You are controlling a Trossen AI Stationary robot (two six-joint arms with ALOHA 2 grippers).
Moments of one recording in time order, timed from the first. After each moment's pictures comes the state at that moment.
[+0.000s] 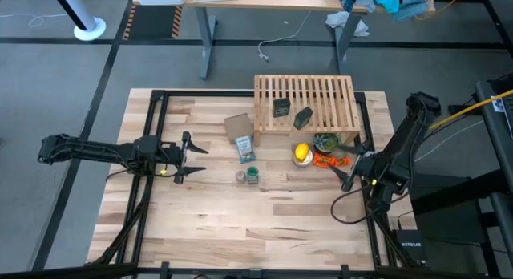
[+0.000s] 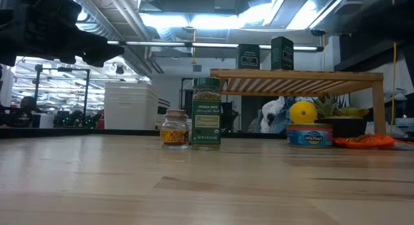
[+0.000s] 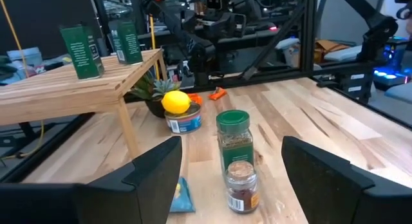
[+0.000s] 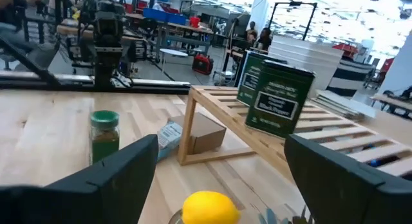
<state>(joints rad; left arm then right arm) 0.03 0.48 0.01 0.44 0.08 0.15 1.08 0.79 0.45 -0.95 1.53 1.14</state>
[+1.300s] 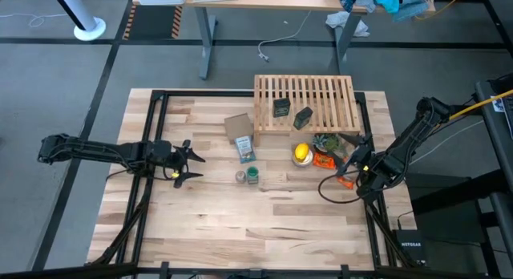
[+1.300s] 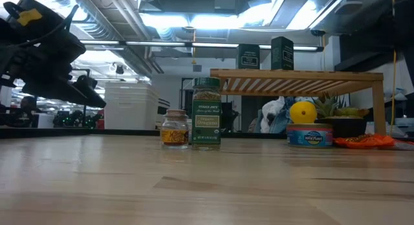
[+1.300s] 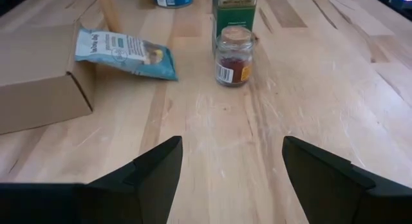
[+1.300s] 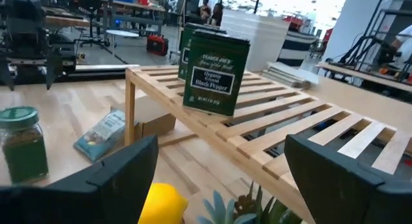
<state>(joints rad) 0.03 0.49 0.01 0.02 0.06 0.04 0.84 0.72 0.43 -0.96 1.47 1.11</state>
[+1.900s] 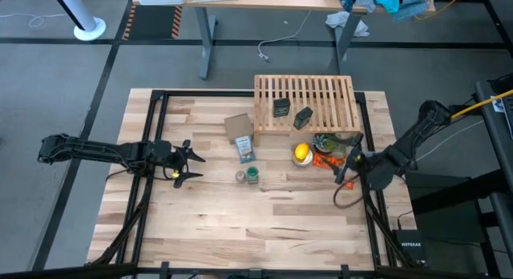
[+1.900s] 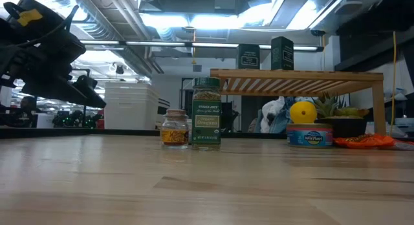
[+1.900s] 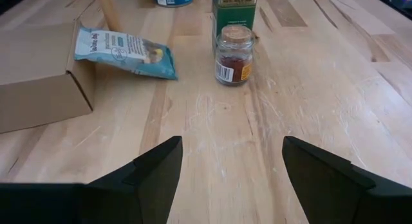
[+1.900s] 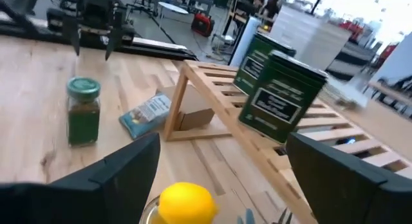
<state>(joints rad) 0.03 0.49 0.01 0.02 0.06 0.04 0.74 0.57 0.43 -0.39 1.20 0.22</state>
